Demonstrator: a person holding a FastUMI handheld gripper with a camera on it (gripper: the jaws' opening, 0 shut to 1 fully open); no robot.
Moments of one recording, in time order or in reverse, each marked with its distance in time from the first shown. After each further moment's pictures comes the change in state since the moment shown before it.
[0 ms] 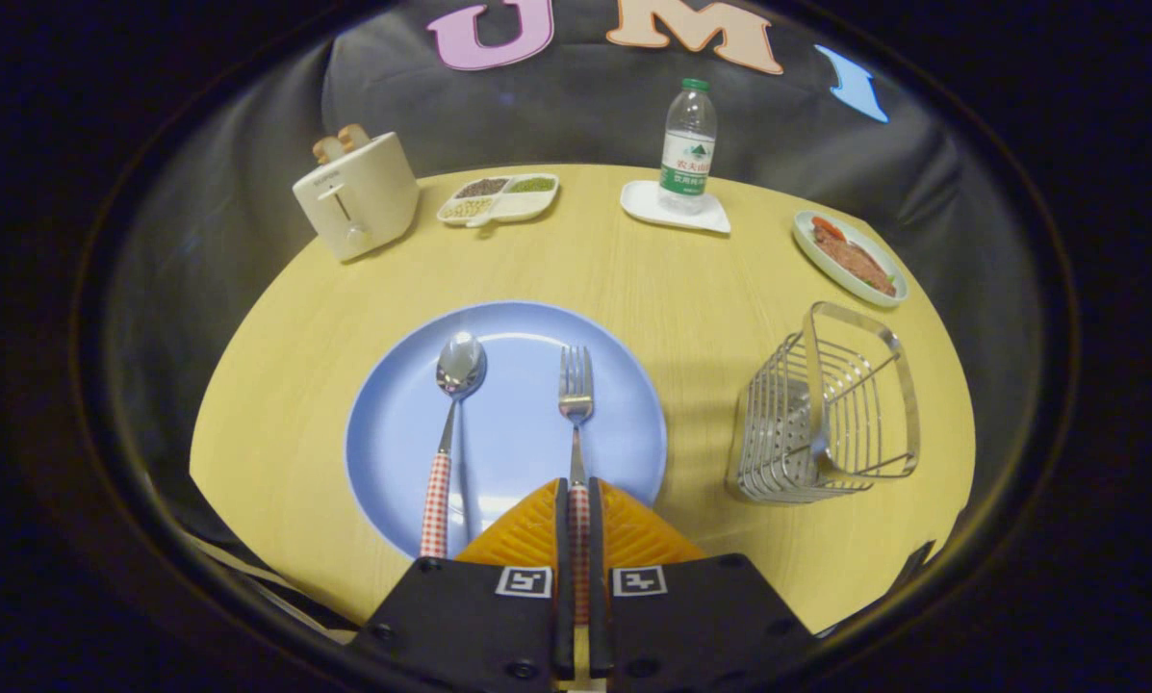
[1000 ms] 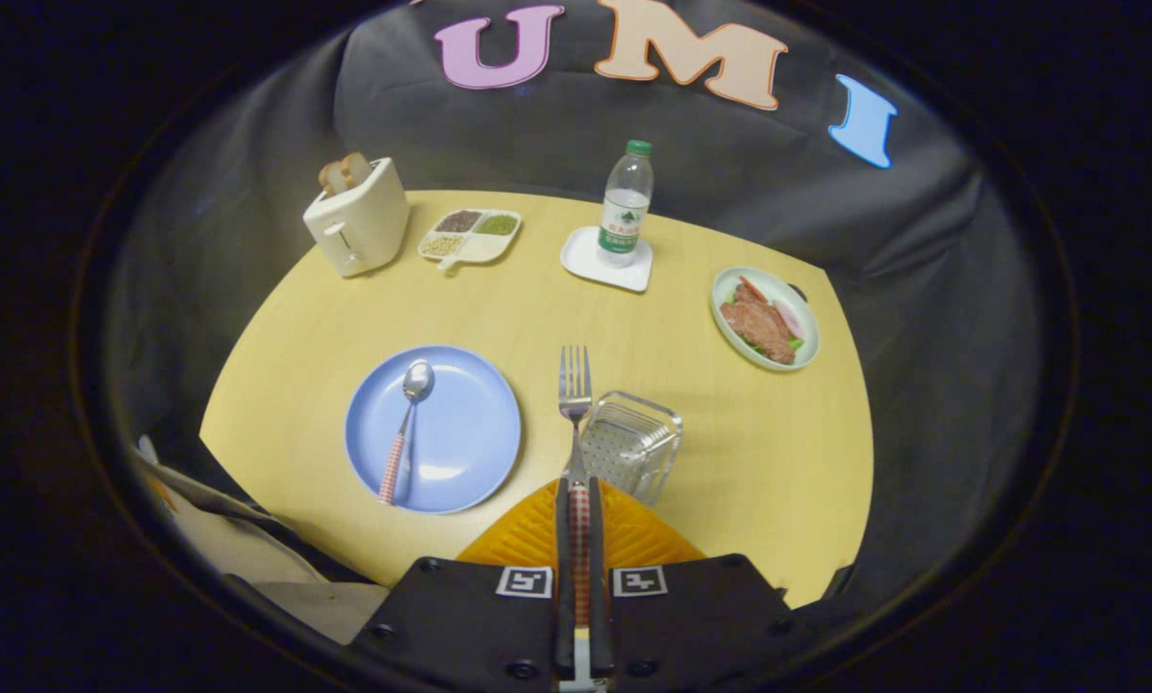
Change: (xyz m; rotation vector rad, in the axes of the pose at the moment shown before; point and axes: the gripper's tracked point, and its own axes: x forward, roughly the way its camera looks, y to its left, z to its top) arm -0.110 -0.117 0.070 -0.119 0.057 -0.050
